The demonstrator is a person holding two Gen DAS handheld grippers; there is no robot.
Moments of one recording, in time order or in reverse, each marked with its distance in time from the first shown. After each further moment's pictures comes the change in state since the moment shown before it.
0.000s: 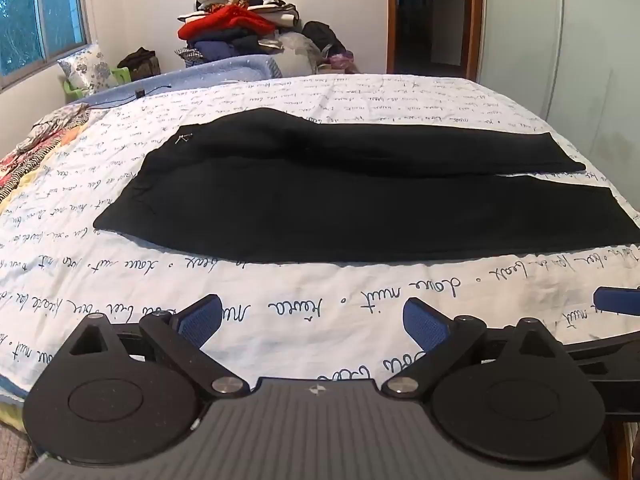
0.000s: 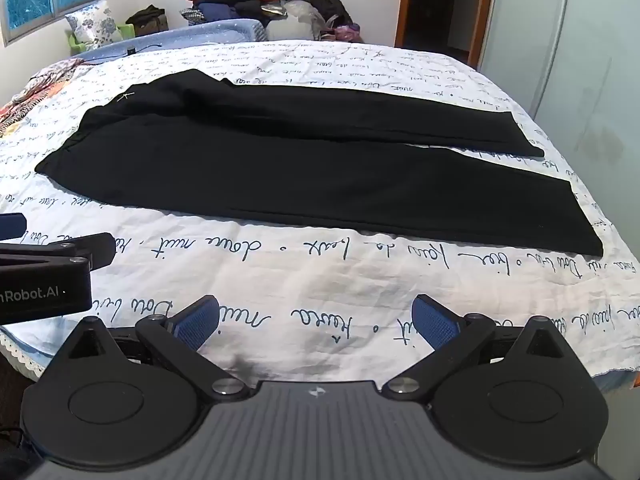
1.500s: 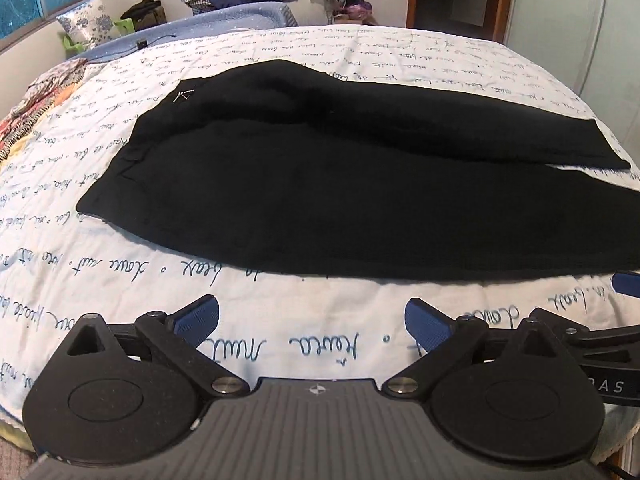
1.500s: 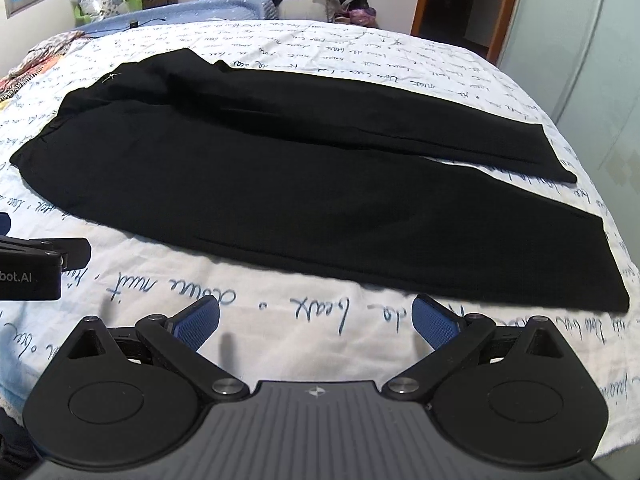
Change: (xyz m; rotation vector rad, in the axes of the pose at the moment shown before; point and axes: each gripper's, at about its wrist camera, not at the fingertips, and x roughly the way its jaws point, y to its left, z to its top) left arm 0.071 0.019 0.041 -0.037 0.154 0.001; right arm 0.068 -0.003 0.046 -0.076 0.074 0.002
